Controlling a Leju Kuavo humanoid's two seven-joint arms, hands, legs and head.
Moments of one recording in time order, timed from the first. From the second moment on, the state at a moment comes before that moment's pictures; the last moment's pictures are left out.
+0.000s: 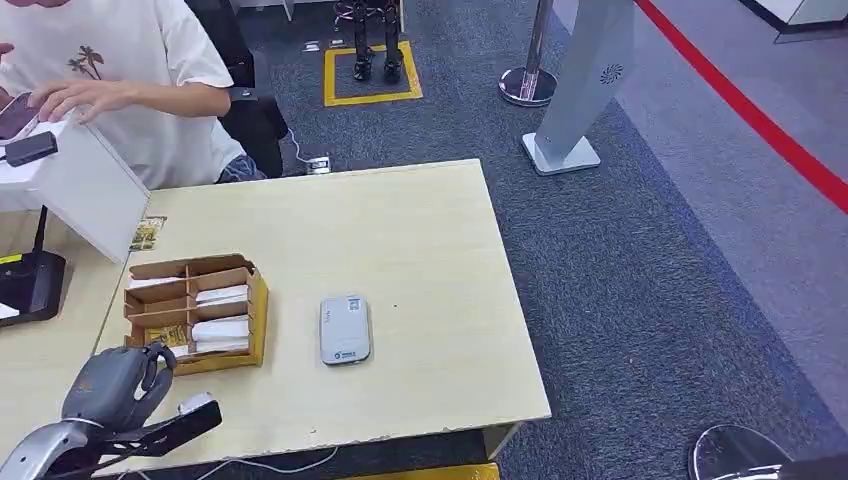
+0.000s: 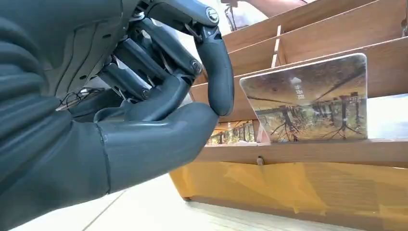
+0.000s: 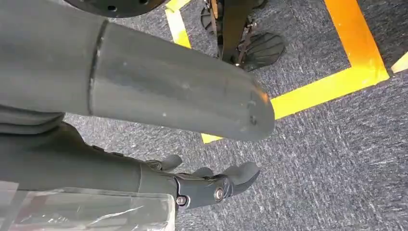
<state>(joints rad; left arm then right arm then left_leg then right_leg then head) 0.09 0.53 -0.20 -1.68 -0.89 -0.09 0.08 -0.12 -0.06 1.26 -0.08 -1.52 -0.18 -0.28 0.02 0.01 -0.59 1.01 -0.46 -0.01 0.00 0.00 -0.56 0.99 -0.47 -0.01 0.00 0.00</state>
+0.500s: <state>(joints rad) 0.09 0.53 -0.20 -1.69 -0.88 -0.10 0.07 -0.12 -0.07 1.26 -0.08 -1.52 -0.17 -0.28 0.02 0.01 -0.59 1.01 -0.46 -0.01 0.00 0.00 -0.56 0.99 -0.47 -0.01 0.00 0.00</state>
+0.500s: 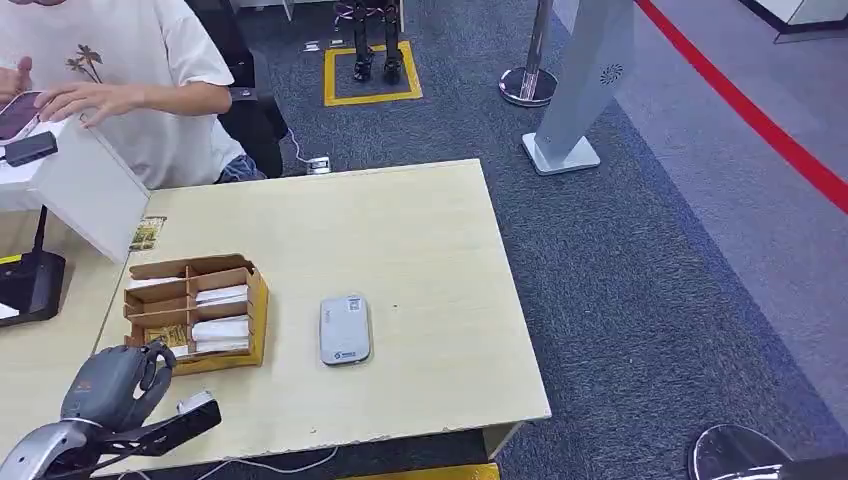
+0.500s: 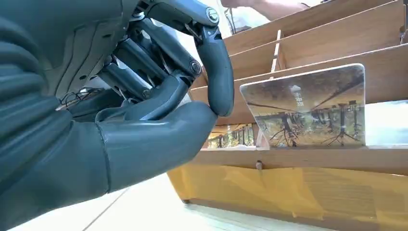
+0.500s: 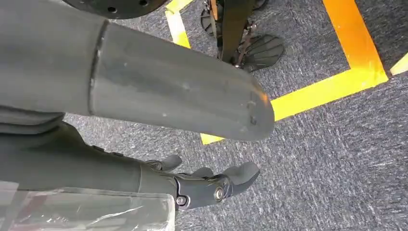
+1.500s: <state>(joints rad) 0.08 0.54 -0.18 -1.69 -0.86 -0.12 0.07 -0.13 -0.07 1.26 -0.08 -1.52 -0.18 -0.28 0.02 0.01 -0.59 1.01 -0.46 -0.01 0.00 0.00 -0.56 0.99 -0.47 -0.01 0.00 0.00</state>
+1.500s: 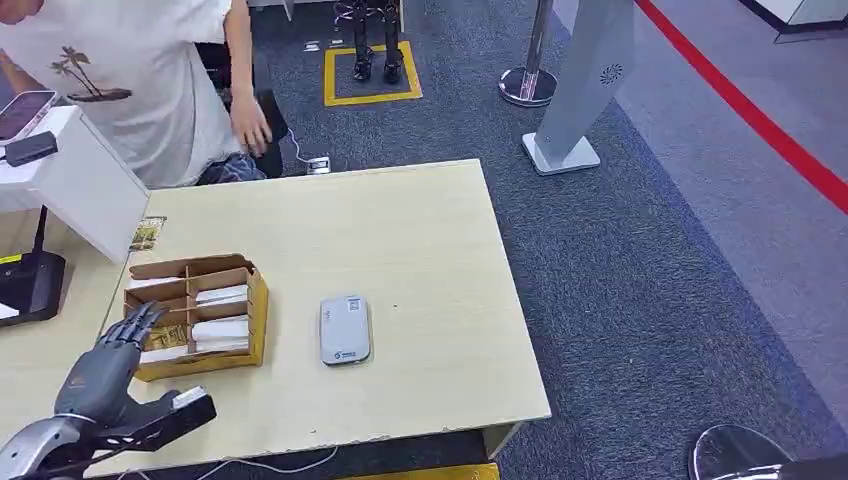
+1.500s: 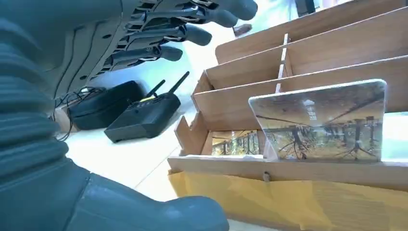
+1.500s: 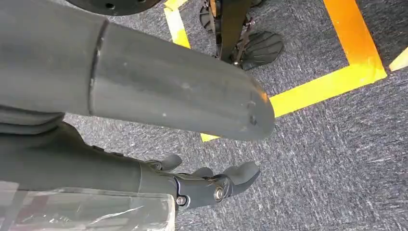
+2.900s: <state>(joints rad) -0.07 0.58 -0.34 -1.65 -0.81 -0.20 0.09 -0.15 -0.07 1.31 -0.08 -1.52 -0.19 -0.25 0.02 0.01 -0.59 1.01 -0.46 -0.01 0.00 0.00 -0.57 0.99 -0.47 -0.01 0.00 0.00</state>
